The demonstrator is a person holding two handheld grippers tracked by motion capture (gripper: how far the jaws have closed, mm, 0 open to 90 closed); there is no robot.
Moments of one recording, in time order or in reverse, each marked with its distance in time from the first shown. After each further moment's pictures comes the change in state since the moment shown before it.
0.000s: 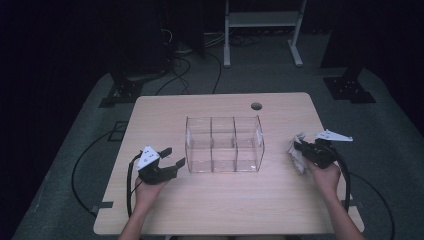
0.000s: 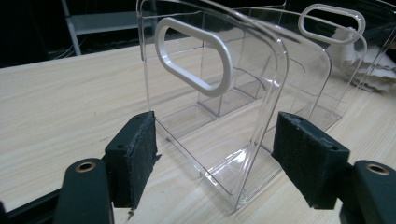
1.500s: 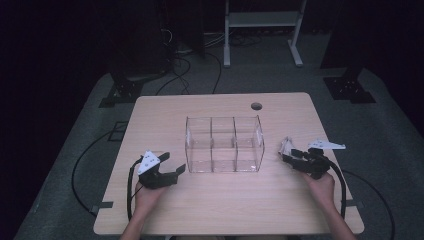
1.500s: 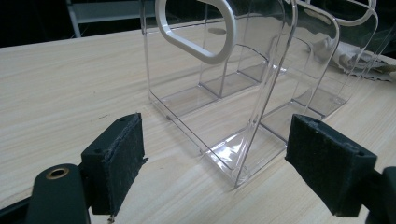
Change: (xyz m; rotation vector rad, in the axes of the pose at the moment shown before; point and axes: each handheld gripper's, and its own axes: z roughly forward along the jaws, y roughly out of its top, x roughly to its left) left arm -0.003 -0.016 -0.002 0.028 0.014 -0.012; right arm 0.021 -0.022 0.000 0.041 0.160 0.016
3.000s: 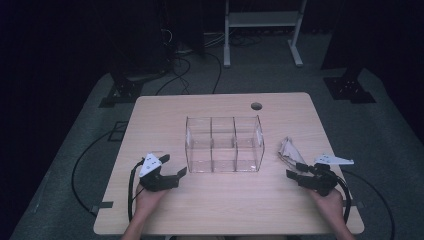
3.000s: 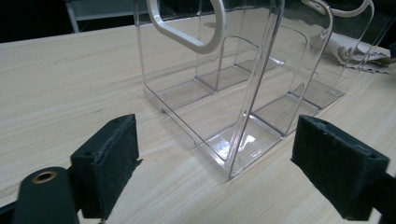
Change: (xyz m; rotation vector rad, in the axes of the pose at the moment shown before) left arm -0.006 -0.003 -0.001 0.020 -0.002 0.011; right arm 0.013 -0.033 -0.029 0.024 0.046 -0.003
